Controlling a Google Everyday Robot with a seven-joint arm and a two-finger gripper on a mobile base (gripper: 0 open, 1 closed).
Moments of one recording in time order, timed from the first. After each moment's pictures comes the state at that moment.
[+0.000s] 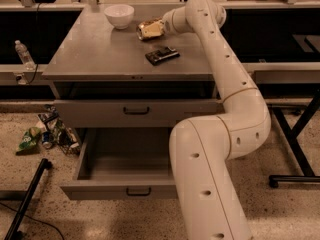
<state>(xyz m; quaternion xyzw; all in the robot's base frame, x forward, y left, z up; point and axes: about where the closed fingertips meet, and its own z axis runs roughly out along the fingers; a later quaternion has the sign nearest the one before) 0.957 -0.010 0.863 -0.30 0.79 0.16 0.51</state>
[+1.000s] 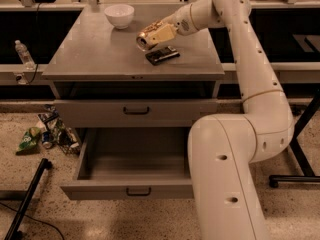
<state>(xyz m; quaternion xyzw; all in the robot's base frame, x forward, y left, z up) 0.849 -0.014 0.897 -0.47 0.71 0.25 0.46</state>
